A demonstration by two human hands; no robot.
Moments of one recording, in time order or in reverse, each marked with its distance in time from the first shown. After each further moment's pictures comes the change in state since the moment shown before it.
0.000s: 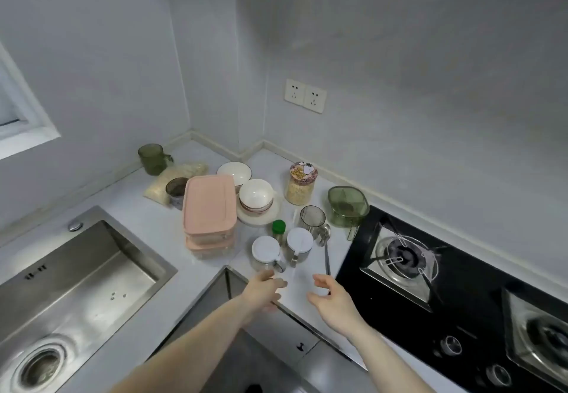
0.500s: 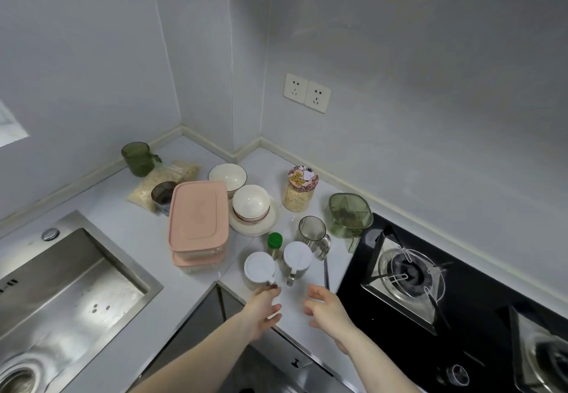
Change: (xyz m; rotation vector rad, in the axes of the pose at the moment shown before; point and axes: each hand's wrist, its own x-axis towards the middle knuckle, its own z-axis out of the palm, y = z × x) left_hand 0.059 0.006 0.012 -0.368 0.035 -0.192; right_hand 0.074 0.001 0.005 0.161 -0.075 0.232
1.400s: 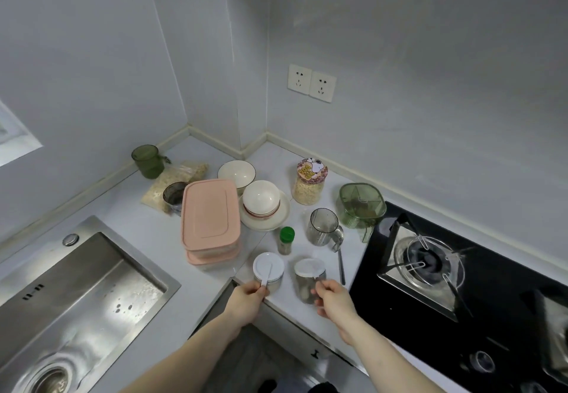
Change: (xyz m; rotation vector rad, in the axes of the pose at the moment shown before) left_hand 0.031 0.004 -0.081 0.517 0.149 0.285; right_hand 0.020 0.002 0.026 0.229 0.101 0.042
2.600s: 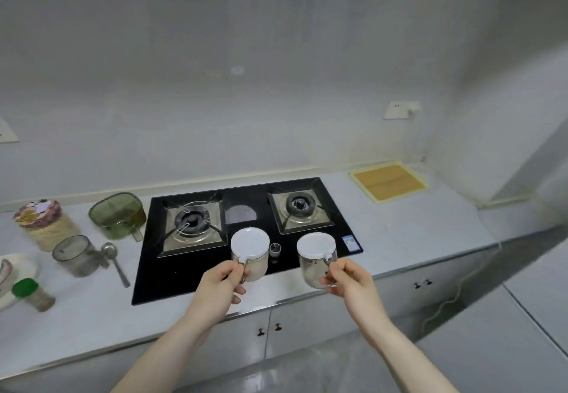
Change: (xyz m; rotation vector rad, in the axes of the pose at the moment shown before) left_hand -0.325 0.049 0.315 0.297 -0.638 0.528; right_hand -0.355 0.210 -0.340 0.515 0.725 -0.371
